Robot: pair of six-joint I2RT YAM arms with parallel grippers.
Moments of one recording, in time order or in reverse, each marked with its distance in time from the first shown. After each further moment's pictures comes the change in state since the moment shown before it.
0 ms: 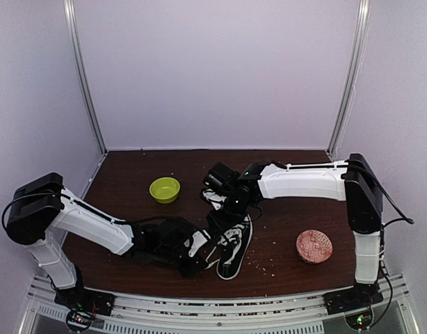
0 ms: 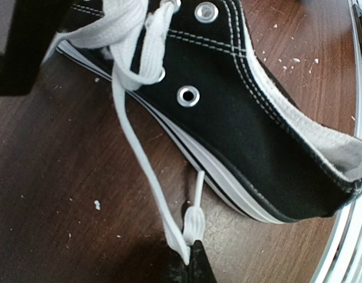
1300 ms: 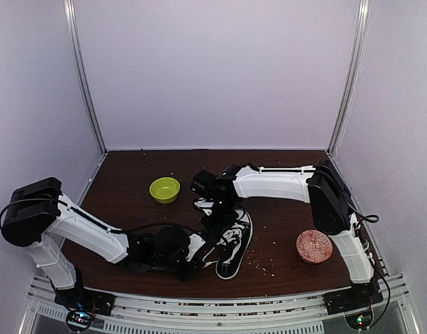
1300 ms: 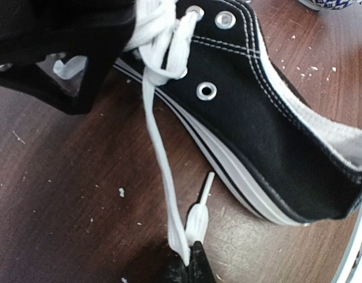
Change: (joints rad) left arm -0.058 -0.029 -0.085 0.109 -0.185 -0.027; right arm -0.024 0.280 0.318 -0.258 0.000 -0.095
